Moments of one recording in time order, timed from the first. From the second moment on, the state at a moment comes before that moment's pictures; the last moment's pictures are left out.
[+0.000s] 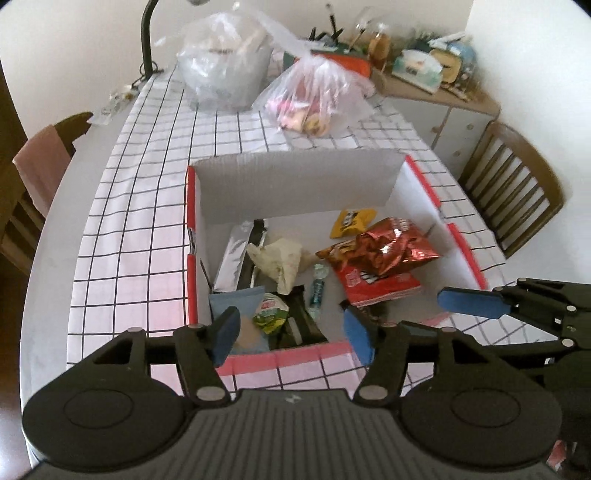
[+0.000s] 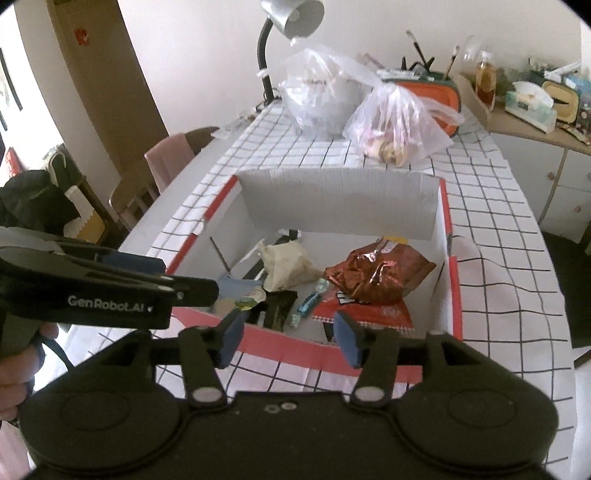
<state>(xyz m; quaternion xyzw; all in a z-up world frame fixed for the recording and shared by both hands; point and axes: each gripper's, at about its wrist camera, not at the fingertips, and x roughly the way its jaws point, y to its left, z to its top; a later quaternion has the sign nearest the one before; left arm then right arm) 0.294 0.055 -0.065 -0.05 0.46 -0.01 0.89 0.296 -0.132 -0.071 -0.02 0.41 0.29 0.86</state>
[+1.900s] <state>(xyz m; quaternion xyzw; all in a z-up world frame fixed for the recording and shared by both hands) 0.164 -0.041 -0.186 -0.14 0.56 0.15 0.80 0.207 -0.201 -0.168 -0.25 0.43 0.43 0.76</state>
